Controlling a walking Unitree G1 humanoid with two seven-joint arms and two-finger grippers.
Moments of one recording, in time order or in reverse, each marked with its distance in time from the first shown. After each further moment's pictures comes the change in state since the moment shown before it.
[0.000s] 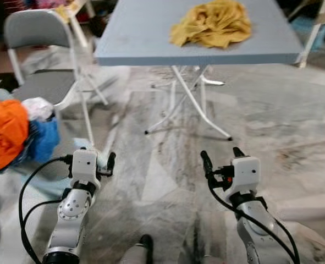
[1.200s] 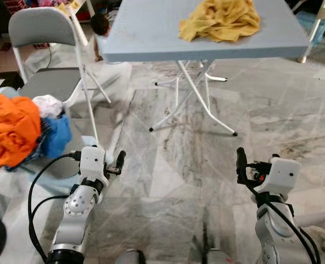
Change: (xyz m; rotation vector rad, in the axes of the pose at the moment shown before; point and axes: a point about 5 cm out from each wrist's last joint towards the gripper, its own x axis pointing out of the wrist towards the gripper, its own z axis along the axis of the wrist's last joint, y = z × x) left arm 0.005 -0.004 0.012 -0.013 -0.004 -0.069; right arm -0.003 -0.033 0.004 0.105 -0.008 -0.249
